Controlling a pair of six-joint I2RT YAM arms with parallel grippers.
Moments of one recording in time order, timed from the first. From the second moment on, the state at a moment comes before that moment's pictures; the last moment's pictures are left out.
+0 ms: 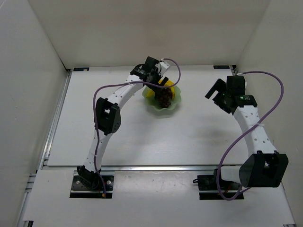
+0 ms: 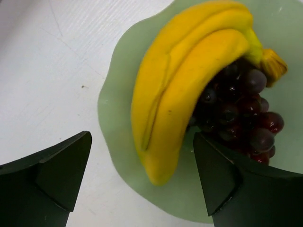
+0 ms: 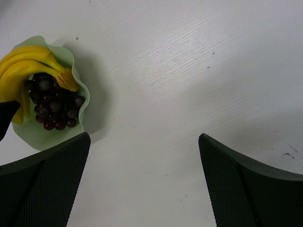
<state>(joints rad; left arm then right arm) -0.55 2.39 2.30 -0.72 0.00 0.27 0.05 1.28 1.17 -0.67 0.05 0.61</state>
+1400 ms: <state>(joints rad) 0.27 0.93 0.91 -0.77 0.00 0.19 0.03 1.20 1.02 -0.70 -0.12 0.55</state>
